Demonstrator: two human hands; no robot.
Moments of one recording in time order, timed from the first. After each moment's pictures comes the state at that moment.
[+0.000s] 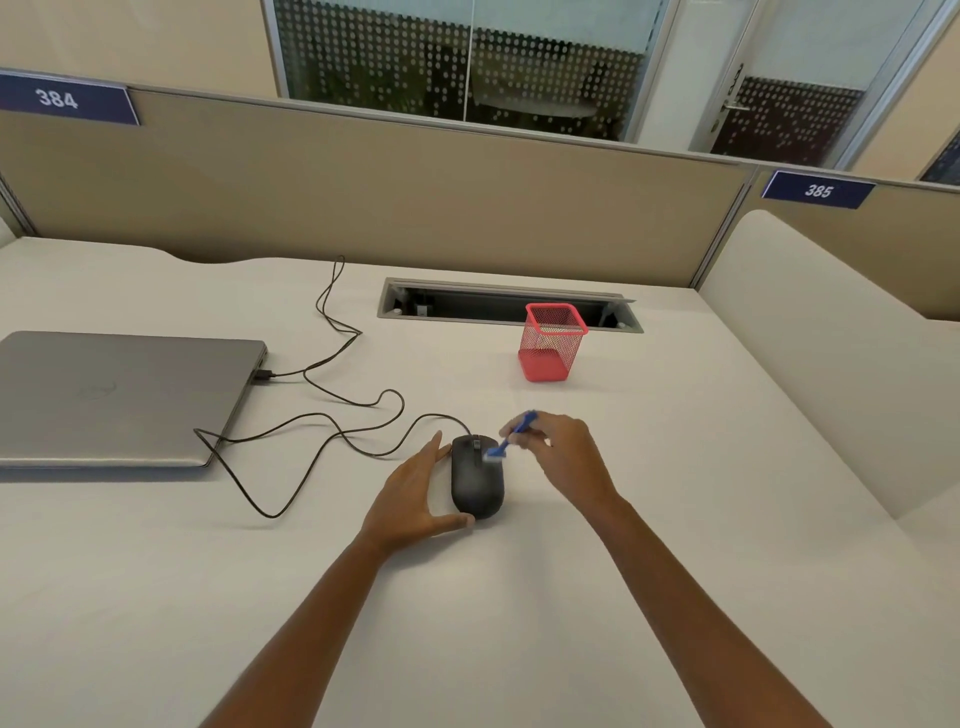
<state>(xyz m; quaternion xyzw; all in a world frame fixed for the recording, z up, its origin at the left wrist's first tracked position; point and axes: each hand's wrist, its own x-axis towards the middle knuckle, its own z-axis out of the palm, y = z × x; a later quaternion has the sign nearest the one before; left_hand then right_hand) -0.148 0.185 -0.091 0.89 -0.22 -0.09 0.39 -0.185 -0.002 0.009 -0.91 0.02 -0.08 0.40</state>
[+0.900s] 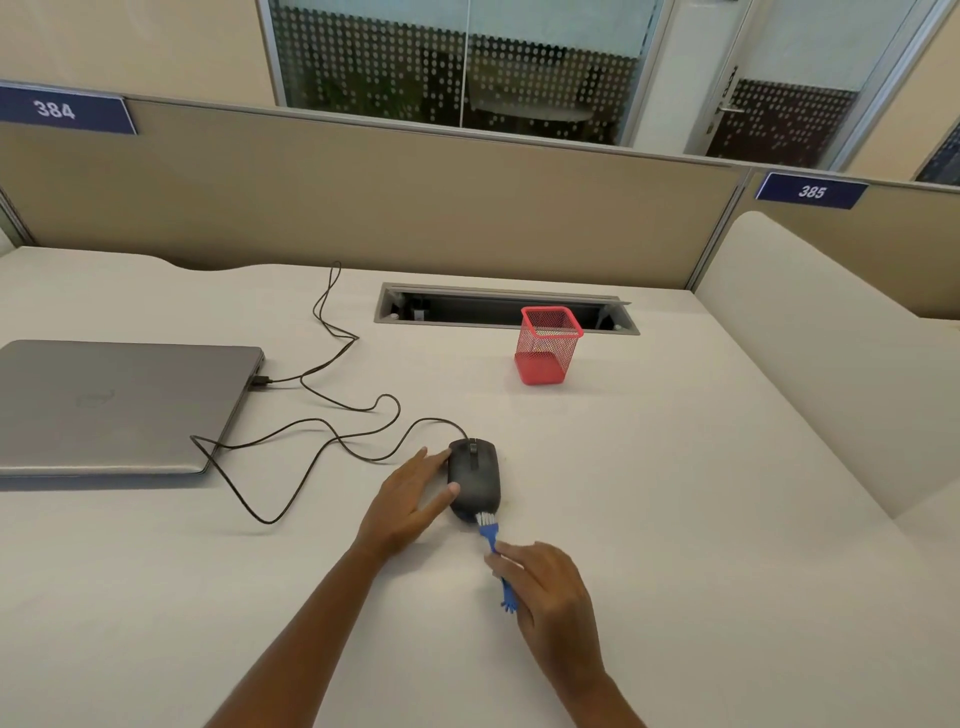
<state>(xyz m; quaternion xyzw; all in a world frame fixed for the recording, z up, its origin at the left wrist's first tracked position) -0.146 0.184 -0.103 0.88 -0.20 -0.07 0.43 -0.285 0.019 -0.086 -0.92 -0.13 -0.32 0.16</state>
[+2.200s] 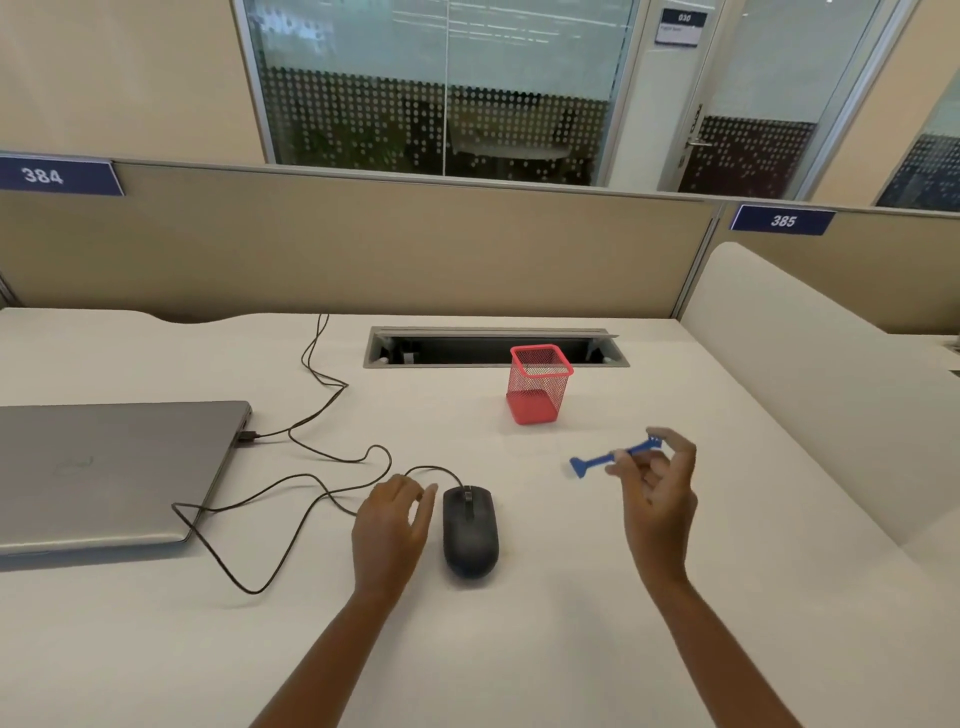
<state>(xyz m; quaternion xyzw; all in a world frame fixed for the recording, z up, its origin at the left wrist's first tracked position) -0.146 0.169 -0.056 0.90 -0.14 0.23 0.36 -0.208 -0.060 -0.005 -0.74 0.11 -0.42 0.51</state>
